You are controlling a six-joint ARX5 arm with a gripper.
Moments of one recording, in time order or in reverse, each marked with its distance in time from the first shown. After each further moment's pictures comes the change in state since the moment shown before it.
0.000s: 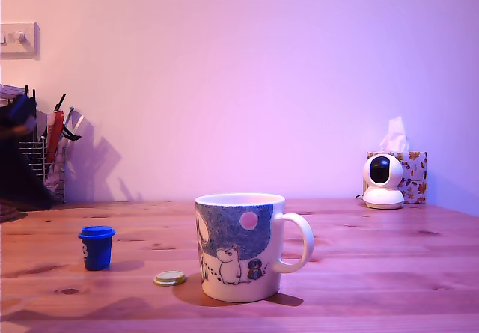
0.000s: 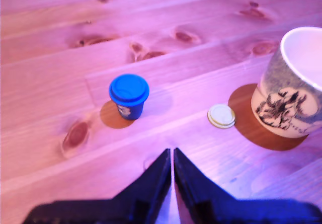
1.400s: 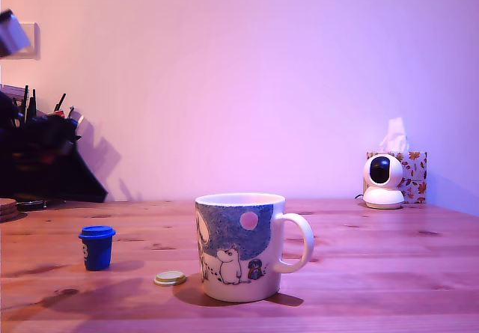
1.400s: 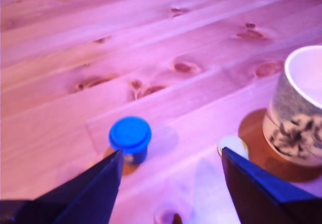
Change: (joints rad) arm 0.030 0.238 -0.010 0.369 0.019 0.138
